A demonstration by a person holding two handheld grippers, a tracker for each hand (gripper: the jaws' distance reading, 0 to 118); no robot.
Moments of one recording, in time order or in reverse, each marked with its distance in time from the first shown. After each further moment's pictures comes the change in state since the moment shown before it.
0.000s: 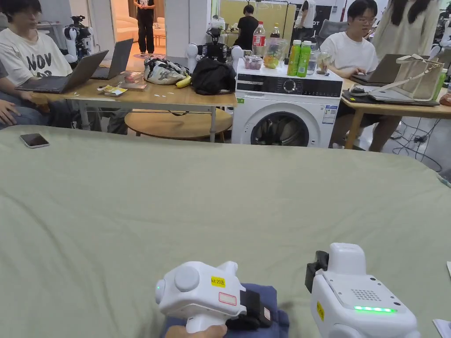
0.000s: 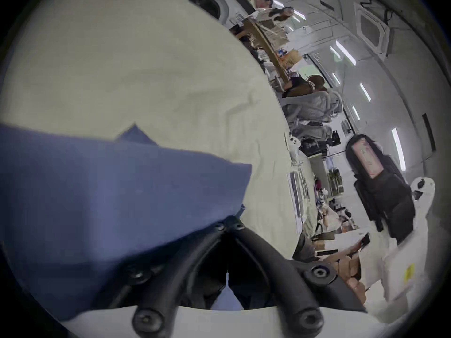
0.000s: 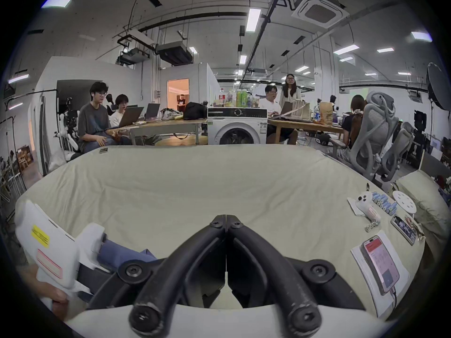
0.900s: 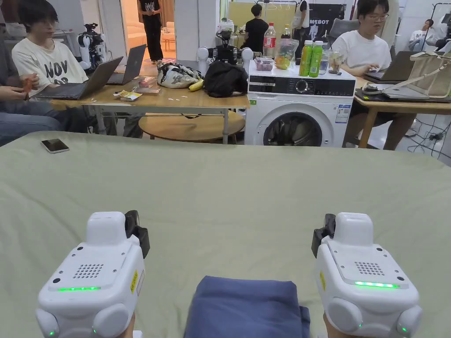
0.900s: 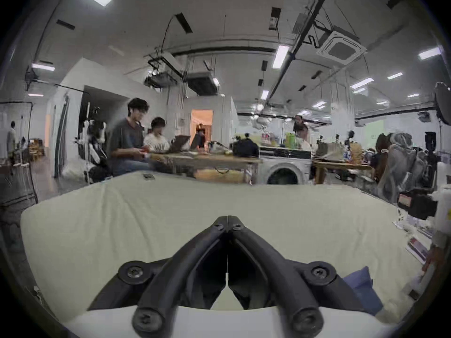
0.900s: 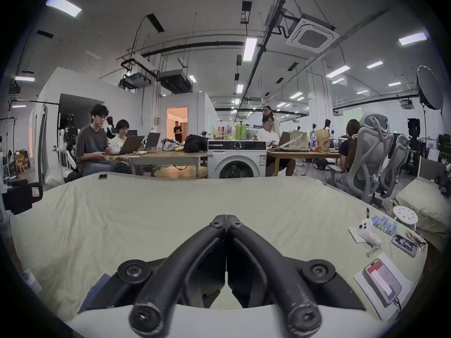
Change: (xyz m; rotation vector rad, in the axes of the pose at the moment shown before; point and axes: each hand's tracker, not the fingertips) left arm 0.002 -0.058 0.198 1.068 0.790 -0.442; right arm -0.033 0.032 0.003 0.212 -0.016 0.002
